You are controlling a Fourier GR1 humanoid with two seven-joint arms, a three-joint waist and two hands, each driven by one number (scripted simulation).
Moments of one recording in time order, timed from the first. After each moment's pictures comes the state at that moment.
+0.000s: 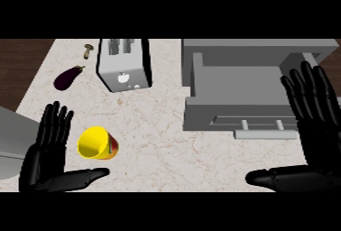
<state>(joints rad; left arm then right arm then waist) 0.16 0.04 0.04 -1.79 0.12 0.02 -0.15 -0.08 -0.06 -0.02 -2.06 -0.10 0.09 0.13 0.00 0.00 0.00</state>
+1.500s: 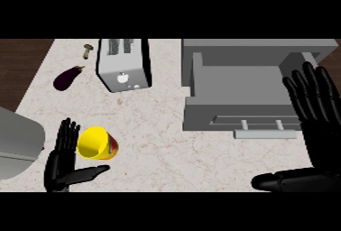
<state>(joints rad) 0.00 0.09 0.20 -1.08 0.13 -0.10 -0.61 -0.08 -0.07 -0.04 -2.08 -0.13 0.12 0.16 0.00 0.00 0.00</state>
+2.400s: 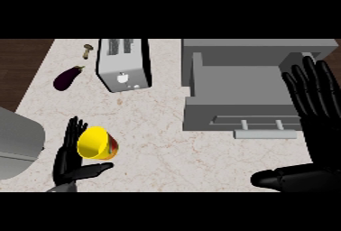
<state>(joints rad) -0.11 0.11 0.21 -0.84 0.15 -0.15 -0.75 -0.12 -0.07 -0.04 -2.07 -0.14 0.12 0.18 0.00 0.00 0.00</state>
